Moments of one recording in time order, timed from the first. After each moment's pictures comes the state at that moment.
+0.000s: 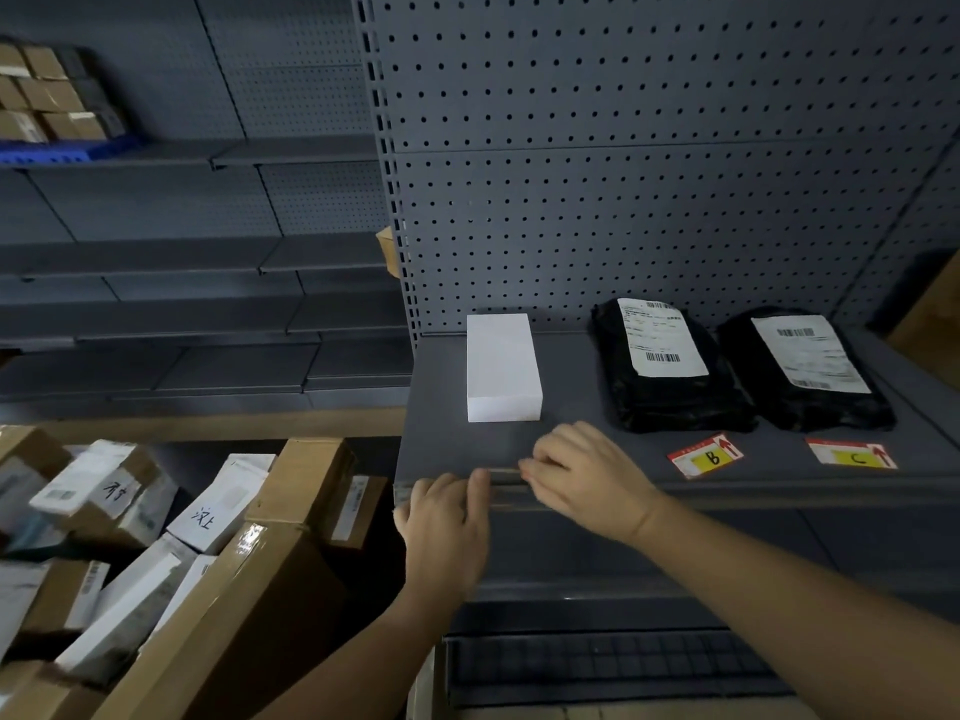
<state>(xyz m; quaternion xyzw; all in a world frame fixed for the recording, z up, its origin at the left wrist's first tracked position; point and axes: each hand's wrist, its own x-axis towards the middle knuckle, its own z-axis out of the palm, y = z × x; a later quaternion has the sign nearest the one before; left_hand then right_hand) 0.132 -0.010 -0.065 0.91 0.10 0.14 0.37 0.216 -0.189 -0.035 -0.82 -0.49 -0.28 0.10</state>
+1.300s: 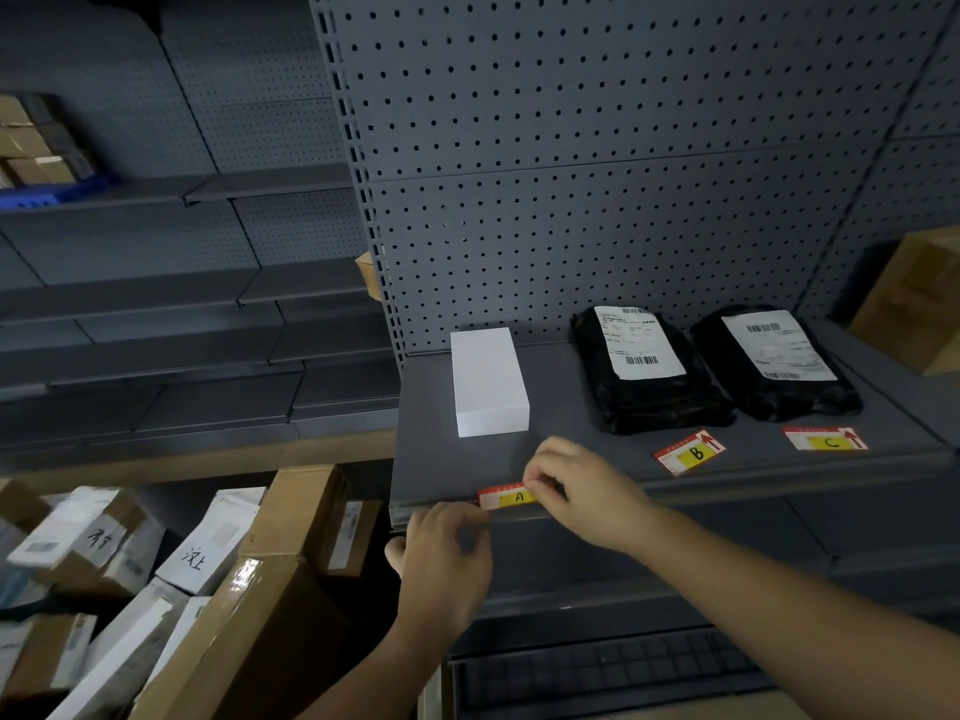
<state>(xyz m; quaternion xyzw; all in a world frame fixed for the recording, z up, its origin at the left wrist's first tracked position) 0.119 -0.003 -0.064 0.92 0.10 0.09 0.36 0.200 -0.192 -0.026 -0.91 -0.31 -0.03 0.27</state>
